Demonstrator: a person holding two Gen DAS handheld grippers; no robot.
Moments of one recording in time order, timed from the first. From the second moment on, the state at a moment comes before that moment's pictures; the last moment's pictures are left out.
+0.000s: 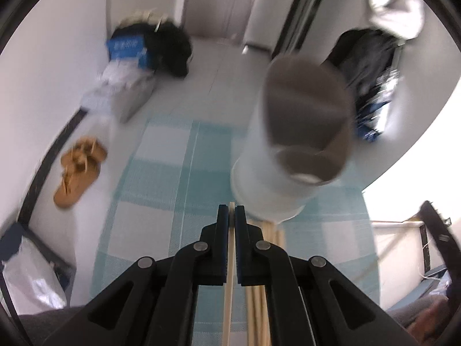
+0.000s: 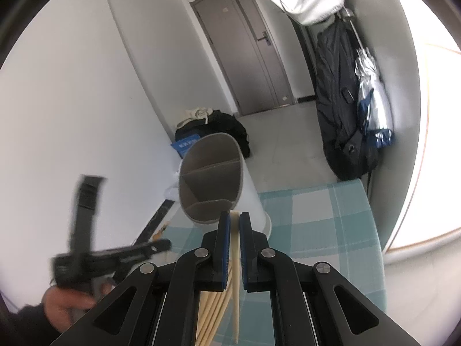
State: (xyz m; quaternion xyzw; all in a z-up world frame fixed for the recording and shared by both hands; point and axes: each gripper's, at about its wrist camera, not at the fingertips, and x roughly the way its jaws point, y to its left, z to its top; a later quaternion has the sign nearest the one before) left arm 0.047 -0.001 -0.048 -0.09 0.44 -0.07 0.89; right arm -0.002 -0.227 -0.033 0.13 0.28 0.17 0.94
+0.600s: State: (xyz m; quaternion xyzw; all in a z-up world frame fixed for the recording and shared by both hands) left arm 0.013 -0.012 -0.002 -0.04 0.38 -0.14 0.91; right arm -0.022 -0.200 -0.019 0.08 0.24 0.18 0.95
